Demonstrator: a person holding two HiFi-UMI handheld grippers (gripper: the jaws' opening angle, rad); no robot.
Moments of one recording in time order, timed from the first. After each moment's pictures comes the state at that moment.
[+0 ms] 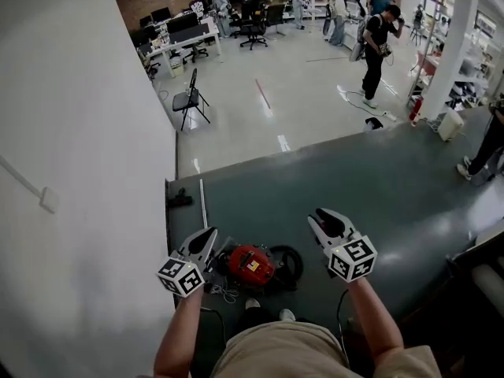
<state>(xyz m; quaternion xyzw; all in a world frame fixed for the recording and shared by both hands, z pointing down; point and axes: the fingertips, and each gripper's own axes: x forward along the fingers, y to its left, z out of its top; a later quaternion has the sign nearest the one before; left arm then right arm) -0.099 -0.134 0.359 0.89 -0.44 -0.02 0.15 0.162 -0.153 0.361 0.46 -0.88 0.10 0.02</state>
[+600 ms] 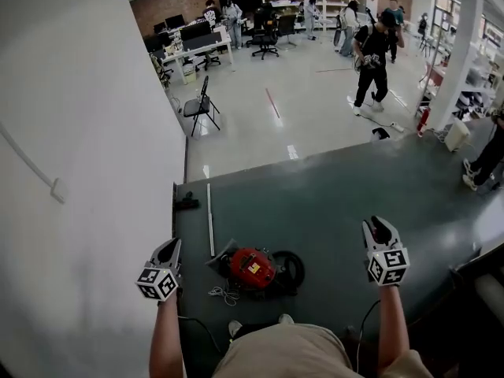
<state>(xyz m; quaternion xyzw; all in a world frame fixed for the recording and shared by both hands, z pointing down) -0.205 -0.071 0.385 0.81 -0.58 0.07 0.10 0.354 -0.108 0.393 0.59 -0.80 0.04 0.09</state>
